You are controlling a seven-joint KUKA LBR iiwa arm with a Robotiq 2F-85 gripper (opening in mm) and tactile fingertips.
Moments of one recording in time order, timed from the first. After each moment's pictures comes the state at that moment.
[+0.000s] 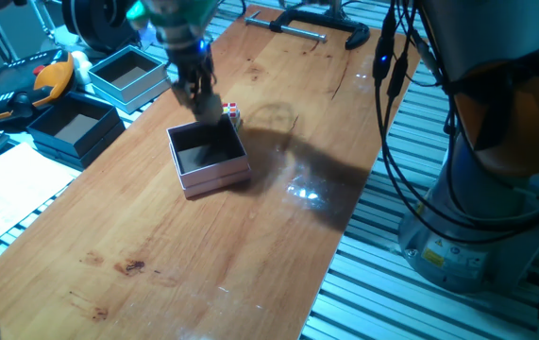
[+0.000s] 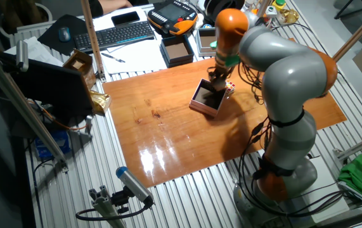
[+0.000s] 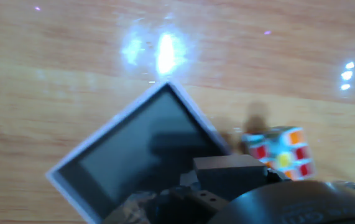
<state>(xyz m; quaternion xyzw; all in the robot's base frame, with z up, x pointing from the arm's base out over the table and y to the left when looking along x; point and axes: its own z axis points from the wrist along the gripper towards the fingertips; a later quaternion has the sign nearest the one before) 0.566 -0.028 0.165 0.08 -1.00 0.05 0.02</state>
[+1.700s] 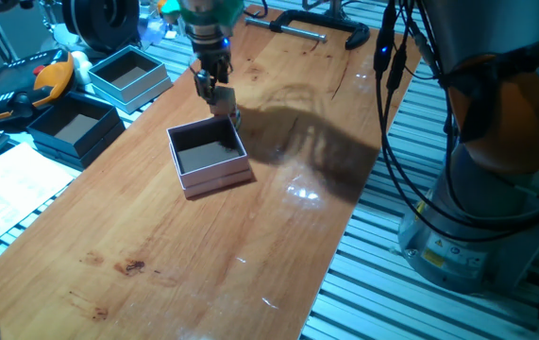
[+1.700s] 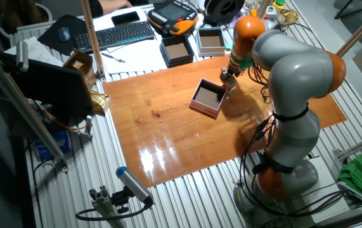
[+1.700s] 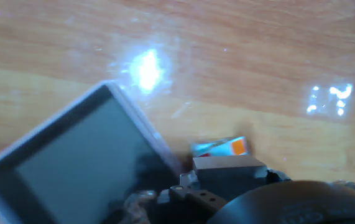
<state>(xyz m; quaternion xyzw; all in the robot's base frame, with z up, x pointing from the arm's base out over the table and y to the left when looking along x) 0.581 -0.095 0.125 0.07 -1.00 0.04 -0.02</state>
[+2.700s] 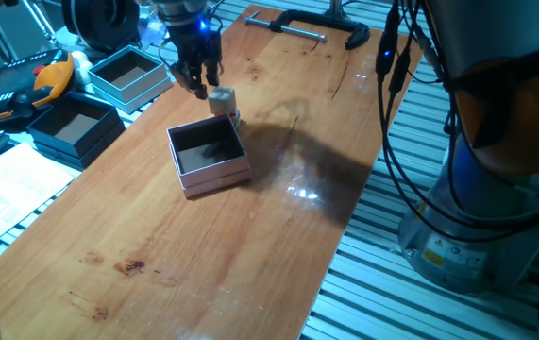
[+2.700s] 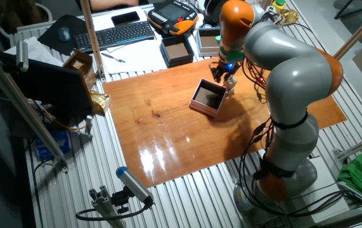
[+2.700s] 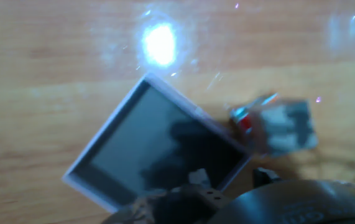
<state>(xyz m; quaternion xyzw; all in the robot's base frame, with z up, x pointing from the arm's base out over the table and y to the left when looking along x) 0.537 0.000 0.196 -0.03 -1.00 0.02 0.05</state>
